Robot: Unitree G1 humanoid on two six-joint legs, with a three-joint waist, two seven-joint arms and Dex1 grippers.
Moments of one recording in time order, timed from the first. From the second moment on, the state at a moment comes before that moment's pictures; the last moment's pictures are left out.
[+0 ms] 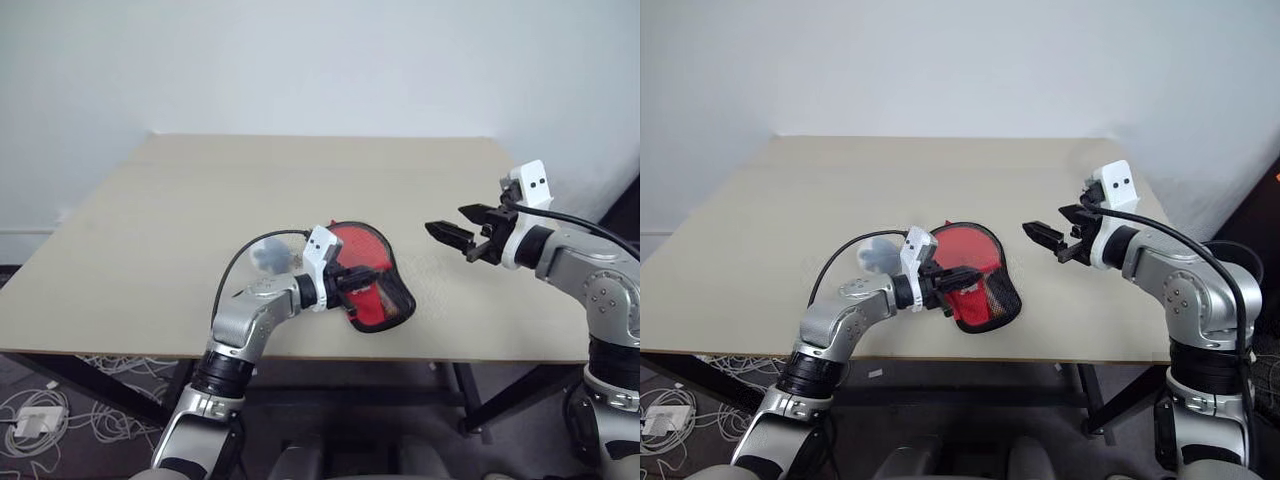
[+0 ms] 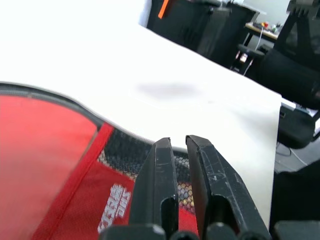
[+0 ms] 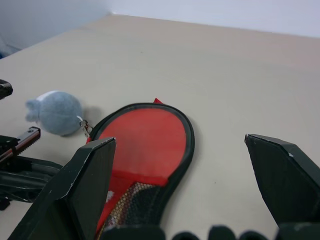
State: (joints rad) left arm -0.45 0.26 -0.15 -0.01 -0.45 0.74 -0.72; right arm -0.53 -0.59 -0.19 -0.32 0.57 1.10 0.54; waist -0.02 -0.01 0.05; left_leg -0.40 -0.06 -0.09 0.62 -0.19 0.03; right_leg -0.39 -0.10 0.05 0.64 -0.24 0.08
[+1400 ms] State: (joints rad) left arm -0.40 0.04 0.25 -0.02 -0.75 1.47 -0.33; right arm -0.46 -0.70 -0.11 -0.43 0.71 1.06 0.64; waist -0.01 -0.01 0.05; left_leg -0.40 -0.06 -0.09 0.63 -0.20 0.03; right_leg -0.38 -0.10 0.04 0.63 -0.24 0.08
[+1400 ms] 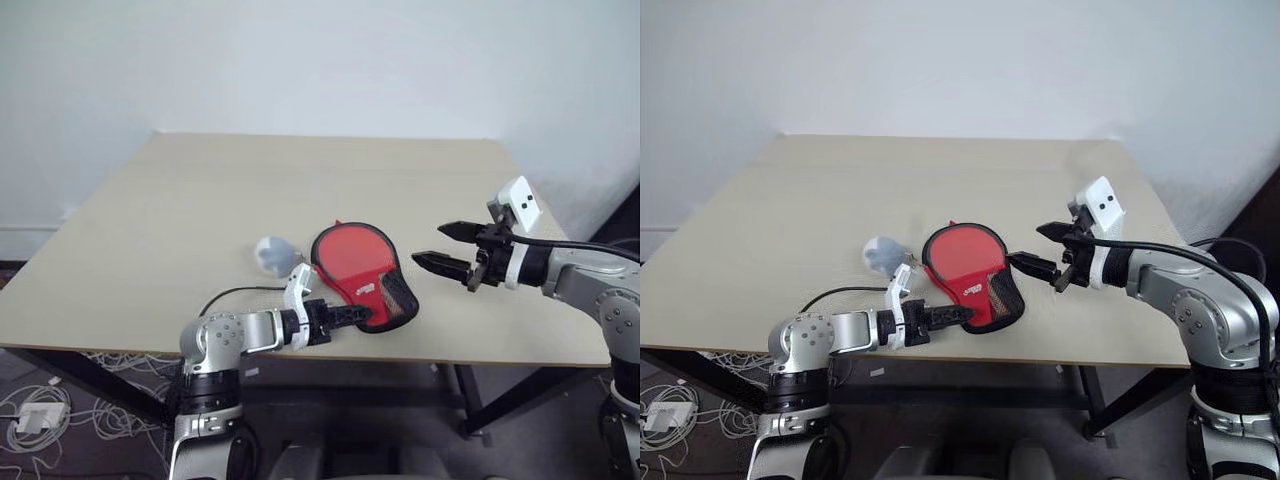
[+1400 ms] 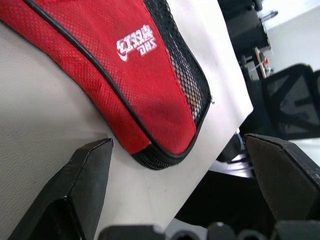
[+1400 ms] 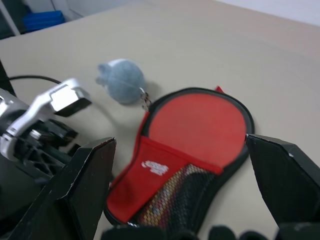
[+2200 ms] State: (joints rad) left arm -0.51 -0.08 0.33 0.12 -0.72 1.45 -0.17; right arm -0.45 -0.65 -0.11 -0.45 0.75 1.07 0.54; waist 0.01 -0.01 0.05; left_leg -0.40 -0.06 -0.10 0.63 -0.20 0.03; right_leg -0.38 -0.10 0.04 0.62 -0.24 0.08
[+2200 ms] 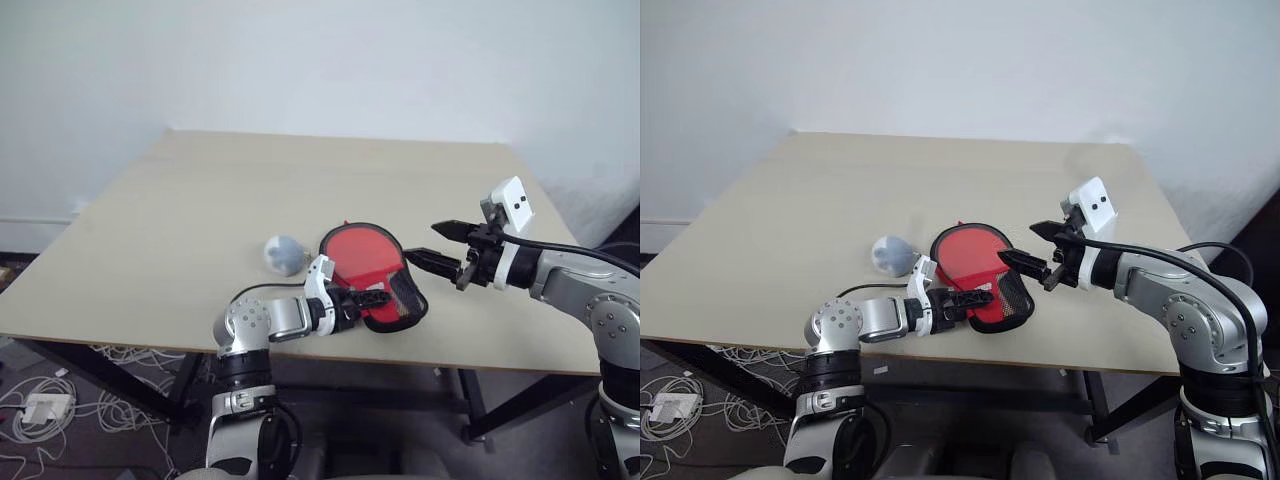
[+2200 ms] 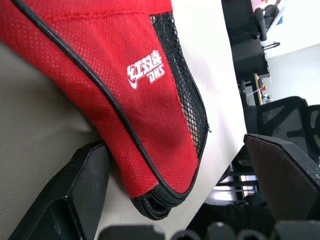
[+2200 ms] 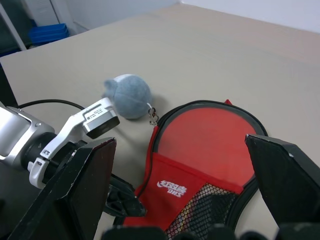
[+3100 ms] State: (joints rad) left arm -0.55 -0.05 0.26 0.26 -0.67 1.37 -0.15; right arm -0.46 -0.62 -0.11 -0.46 0.76 1.09 0.48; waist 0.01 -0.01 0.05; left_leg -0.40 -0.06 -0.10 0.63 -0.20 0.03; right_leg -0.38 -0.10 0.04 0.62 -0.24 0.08
